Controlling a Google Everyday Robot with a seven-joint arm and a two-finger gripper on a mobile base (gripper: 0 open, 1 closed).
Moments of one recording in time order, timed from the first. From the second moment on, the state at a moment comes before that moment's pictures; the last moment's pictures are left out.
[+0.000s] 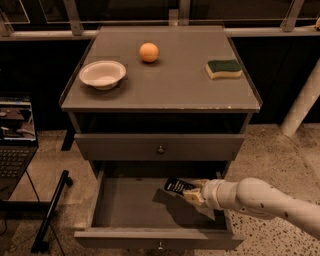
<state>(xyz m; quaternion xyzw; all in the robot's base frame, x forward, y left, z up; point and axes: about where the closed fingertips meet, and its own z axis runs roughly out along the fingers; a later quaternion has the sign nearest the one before) 0.519 -0.134 0.501 -0.32 0.86 0.21 0.35</state>
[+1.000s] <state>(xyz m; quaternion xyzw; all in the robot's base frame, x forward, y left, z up) 0.502 -0.118 0.542 -0.32 0.85 0.23 0.36</state>
